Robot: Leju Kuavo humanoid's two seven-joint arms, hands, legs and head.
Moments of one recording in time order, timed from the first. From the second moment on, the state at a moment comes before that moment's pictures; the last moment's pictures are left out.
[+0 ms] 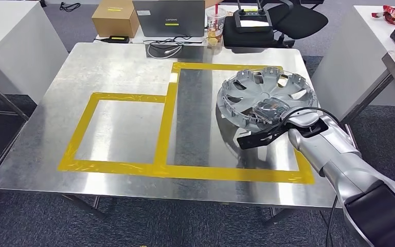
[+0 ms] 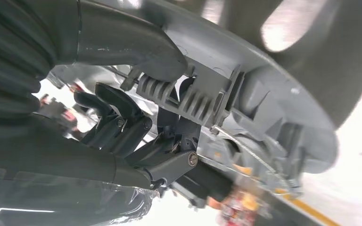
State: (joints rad) left arm -0.02 -0.17 1.51 -0.82 -0.98 -0.93 -0.44; right arm -0.97 -0.30 0.95 -0.61 1.05 0.16 -0.39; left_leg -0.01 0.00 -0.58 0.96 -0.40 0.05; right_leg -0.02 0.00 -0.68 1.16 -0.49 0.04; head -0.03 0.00
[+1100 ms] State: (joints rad) left arm -0.03 -0.15 1.50 -0.76 -1.05 -0.91 -0.51; right arm -0.94 0.04 0.96 -0.74 0.92 0.16 -0.36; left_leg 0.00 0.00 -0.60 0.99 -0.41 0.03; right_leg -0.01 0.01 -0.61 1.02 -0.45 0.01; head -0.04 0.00
